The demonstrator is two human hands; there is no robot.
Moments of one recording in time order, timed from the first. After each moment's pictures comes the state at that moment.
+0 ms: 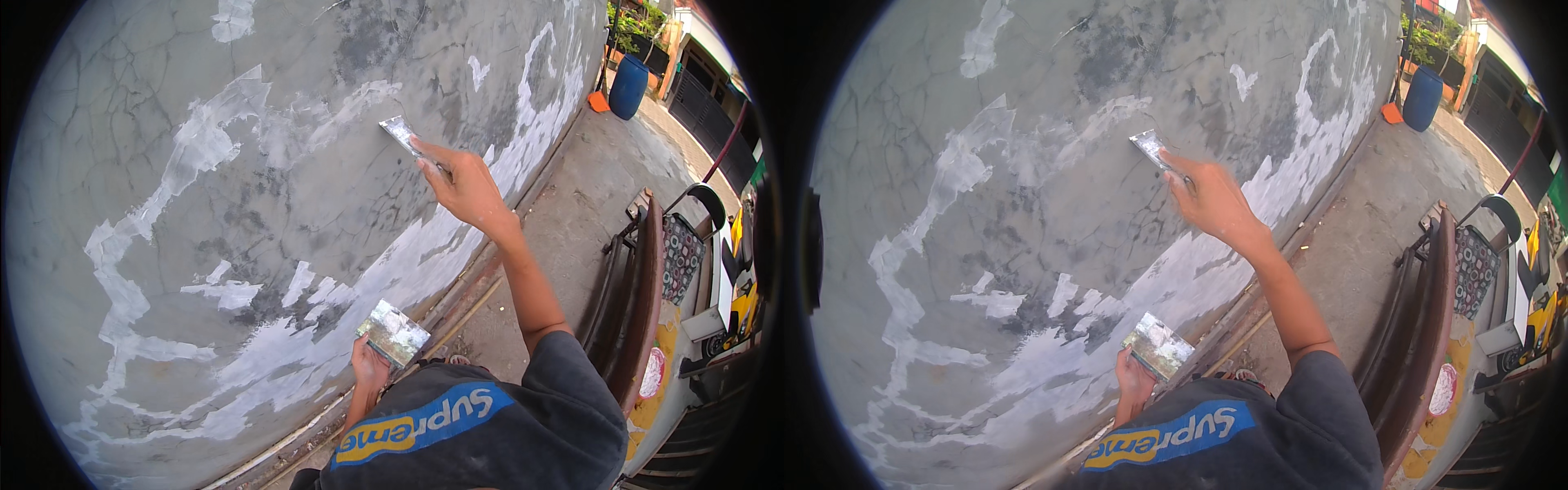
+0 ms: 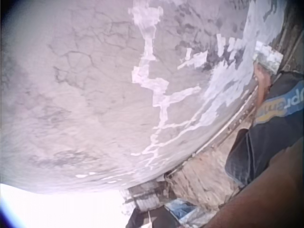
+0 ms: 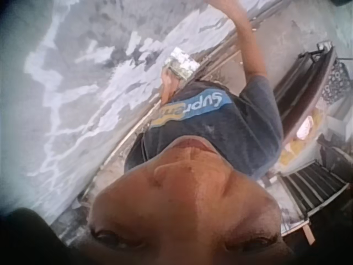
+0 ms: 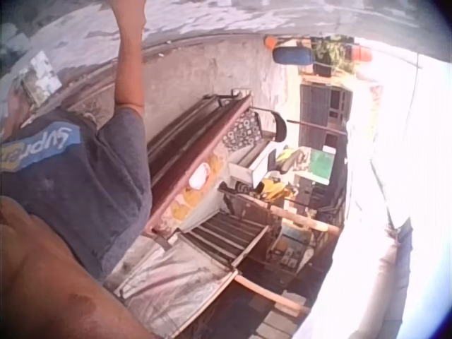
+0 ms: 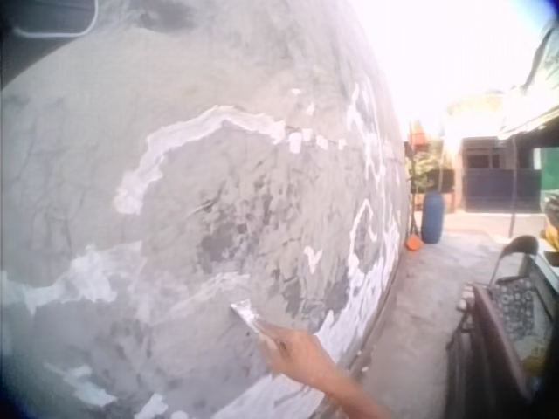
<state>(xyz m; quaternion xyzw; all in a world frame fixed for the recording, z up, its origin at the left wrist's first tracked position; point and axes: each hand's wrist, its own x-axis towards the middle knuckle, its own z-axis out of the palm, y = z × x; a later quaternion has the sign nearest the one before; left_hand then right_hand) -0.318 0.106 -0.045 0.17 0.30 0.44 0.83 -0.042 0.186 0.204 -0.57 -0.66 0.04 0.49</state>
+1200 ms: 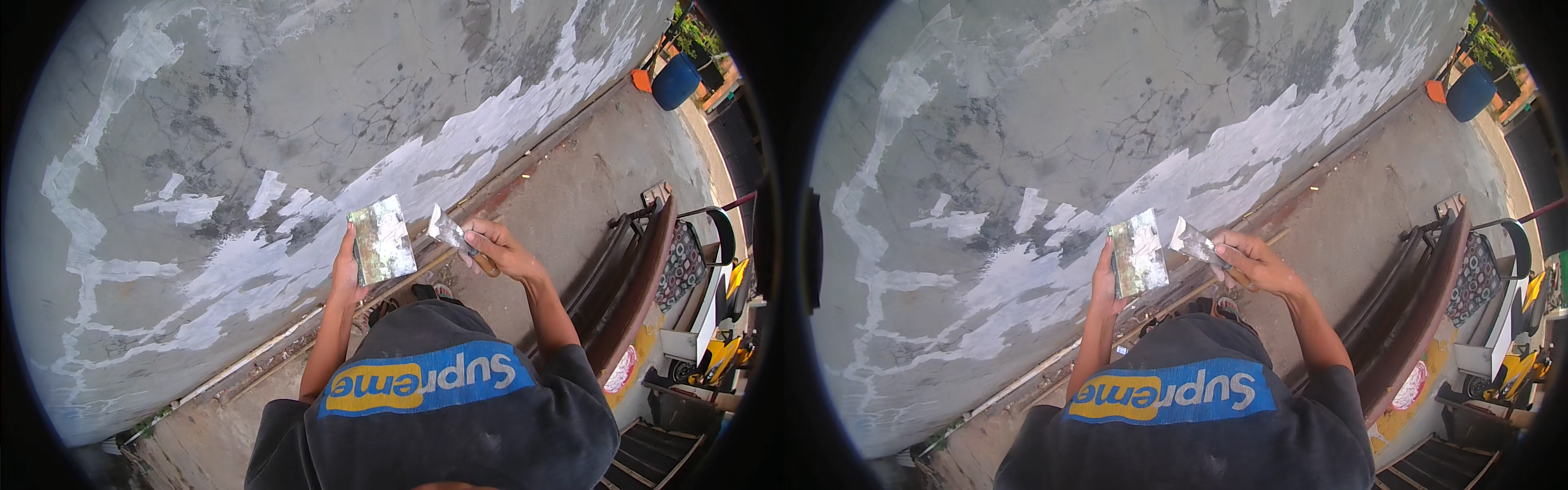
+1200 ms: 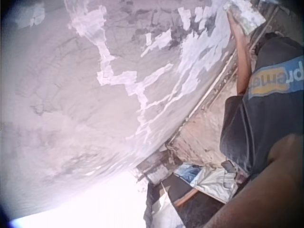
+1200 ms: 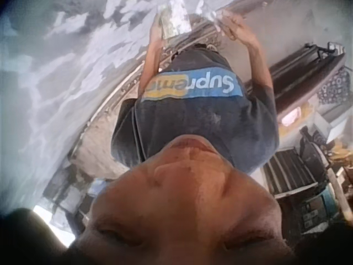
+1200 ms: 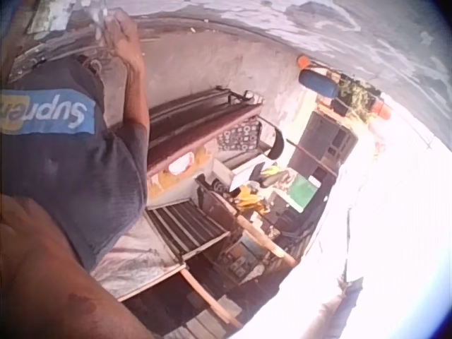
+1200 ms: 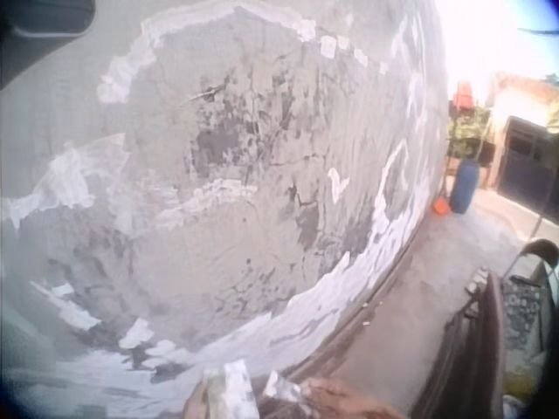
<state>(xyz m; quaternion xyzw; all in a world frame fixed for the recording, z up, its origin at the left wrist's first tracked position) -0.267 0.124 0.010 0.21 0.37 0.42 0.80 0.001 0.062 0.067 -0.42 -0.48 0.65 0.41</state>
